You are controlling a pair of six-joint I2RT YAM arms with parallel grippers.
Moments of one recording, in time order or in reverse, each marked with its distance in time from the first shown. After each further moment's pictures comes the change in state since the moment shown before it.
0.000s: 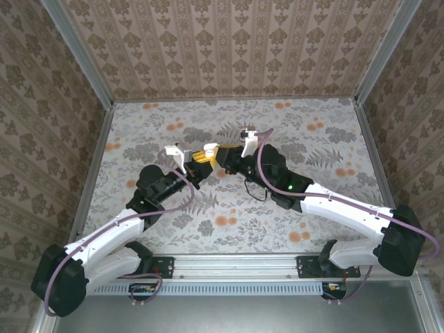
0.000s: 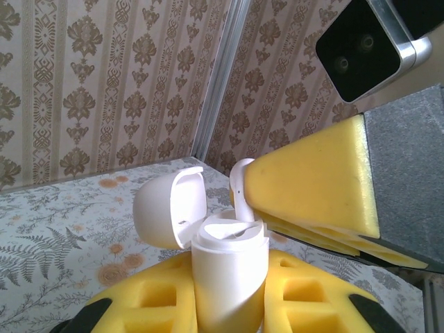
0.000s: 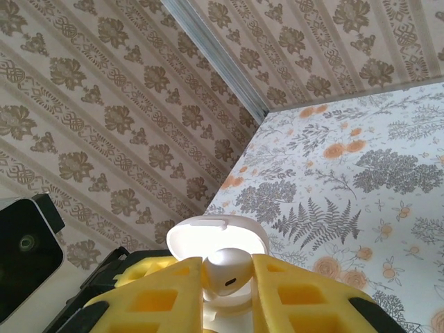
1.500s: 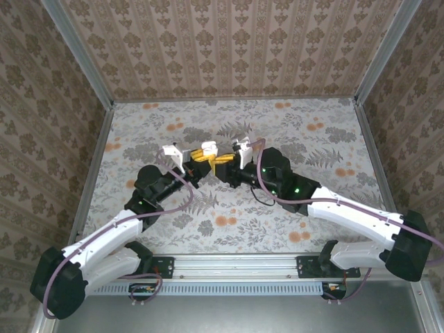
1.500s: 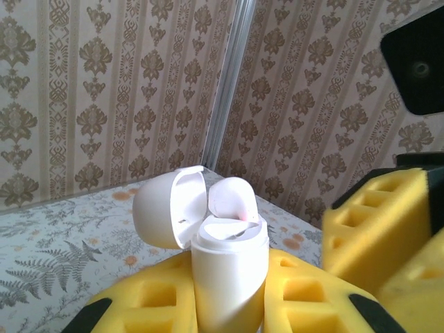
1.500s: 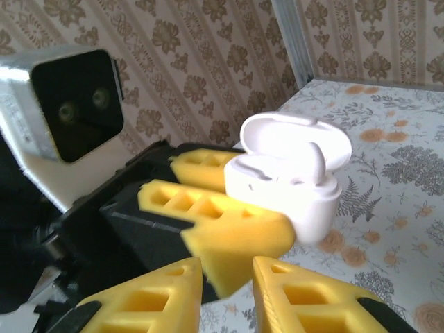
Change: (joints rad) left arm 0.000 -0.026 0.007 -0.014 -0.022 0.051; right arm 0.013 -0.089 -0.009 -0.136 -0.191 -0.264
